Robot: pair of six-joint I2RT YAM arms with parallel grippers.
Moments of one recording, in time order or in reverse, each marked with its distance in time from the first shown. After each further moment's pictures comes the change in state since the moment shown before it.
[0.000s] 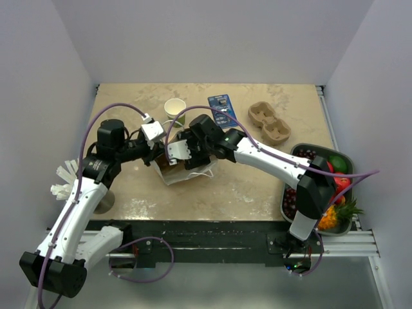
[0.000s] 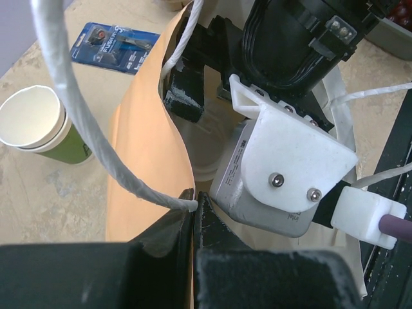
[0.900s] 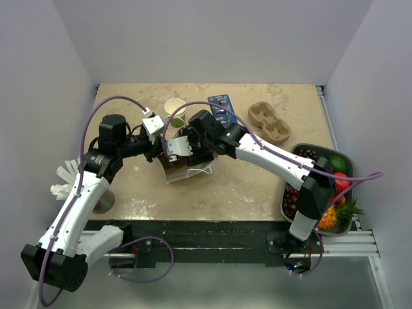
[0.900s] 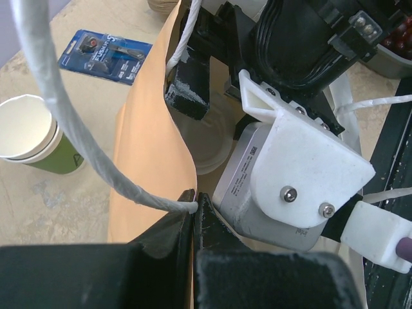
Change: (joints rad) left arm 0.000 0.059 0.039 0.029 0.027 -0.053; right arm 0.003 -0.001 0.105 -0.145 0.074 0.004
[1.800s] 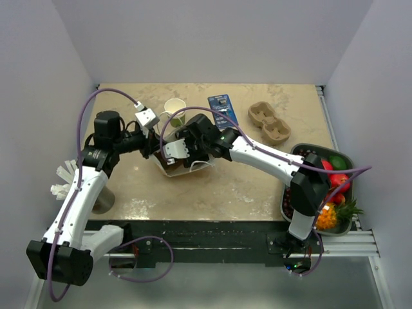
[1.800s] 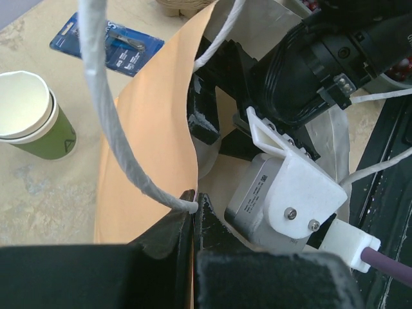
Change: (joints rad) left arm 0.084 0.038 0.010 -0.006 0.076 -0.063; right arm 0.001 0.046 -0.072 0.151 -0.024 -0.047
